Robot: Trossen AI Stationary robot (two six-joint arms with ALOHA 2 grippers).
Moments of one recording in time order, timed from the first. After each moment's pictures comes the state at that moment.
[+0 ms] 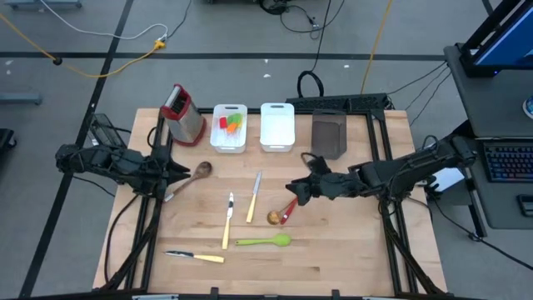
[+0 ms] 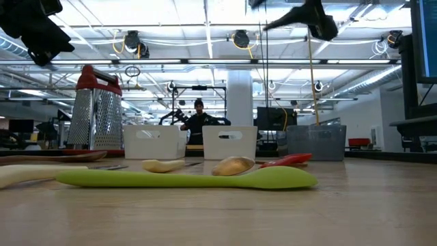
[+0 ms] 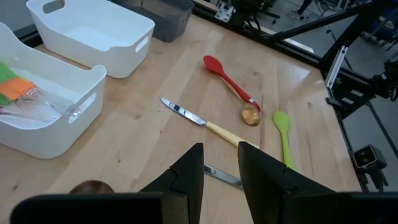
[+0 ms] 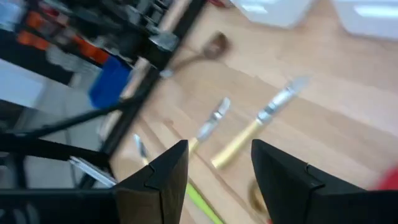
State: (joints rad) left arm -0.23 0.23 0.56 -0.78 -0.26 -0.50; right arm 0.29 1.32 1.07 -0.34 0.41 1.19
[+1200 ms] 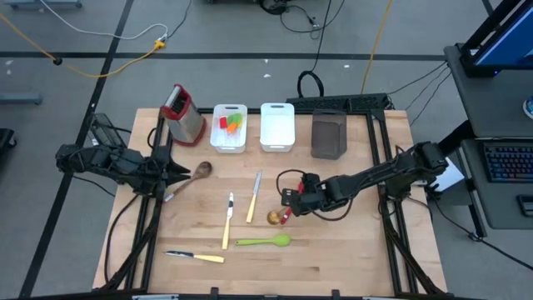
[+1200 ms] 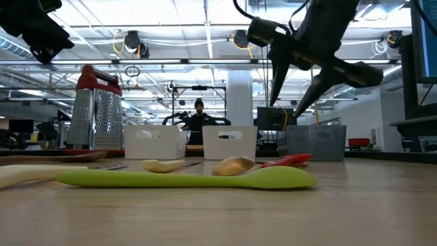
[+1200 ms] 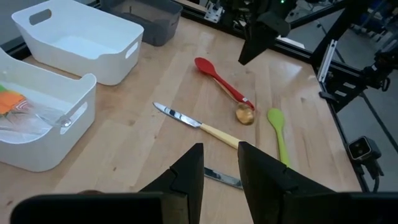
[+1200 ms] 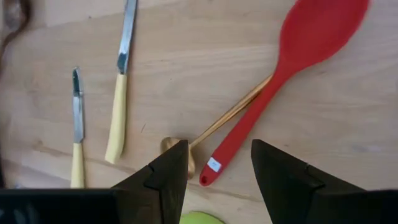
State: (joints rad) left arm -0.24 0.23 0.56 -0.77 -0.23 -0.44; right arm 0.28 1.65 1.13 -0.62 0.26 1.85
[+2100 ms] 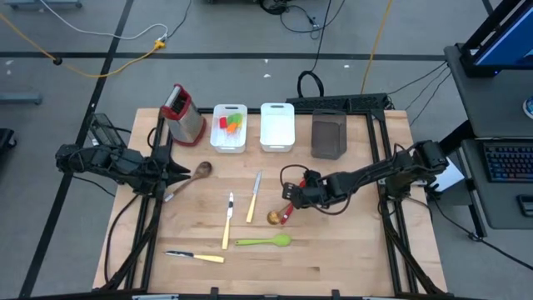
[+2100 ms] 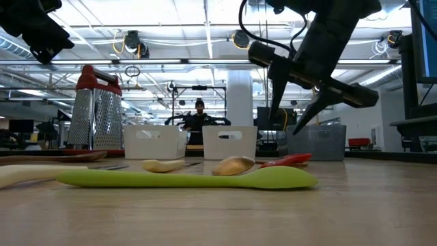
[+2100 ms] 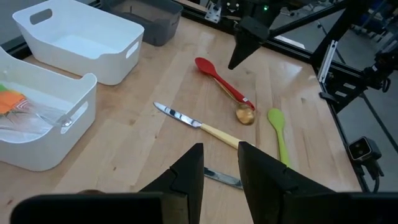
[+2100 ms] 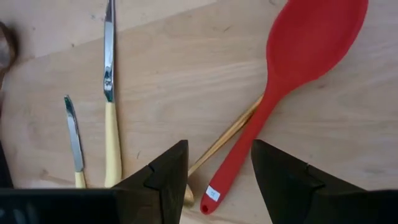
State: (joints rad) left arm -0.24 0.23 0.56 -0.77 -0.23 -0.44; right arm 0.22 1.64 1.02 -0.48 0.23 1.90
